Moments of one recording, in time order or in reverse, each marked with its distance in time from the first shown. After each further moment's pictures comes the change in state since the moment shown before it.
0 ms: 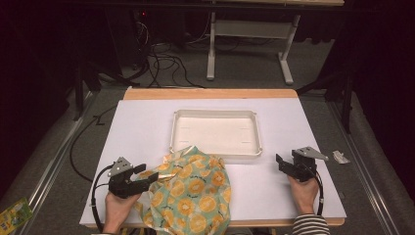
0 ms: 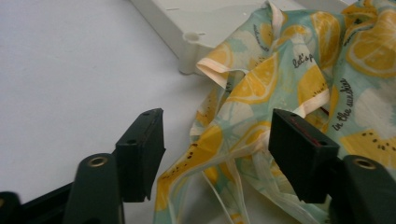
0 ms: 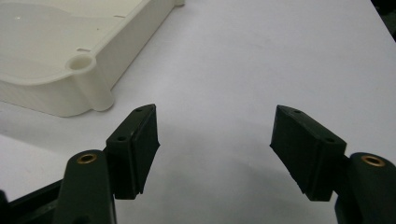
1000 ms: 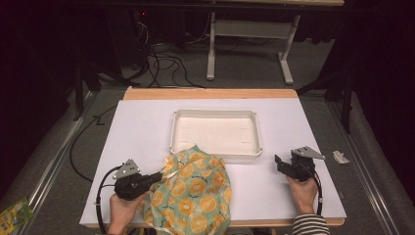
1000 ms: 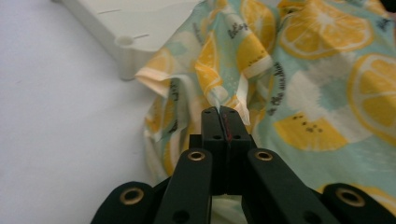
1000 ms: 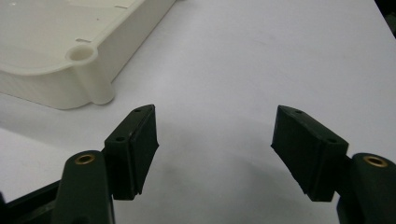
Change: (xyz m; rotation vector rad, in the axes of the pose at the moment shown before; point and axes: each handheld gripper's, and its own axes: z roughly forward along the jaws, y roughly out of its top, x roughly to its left) left arm -0.019 0.005 0.002 0.011 -0.152 0.071; right arm 0.004 0.001 0.002 0.020 -0.011 -0.039
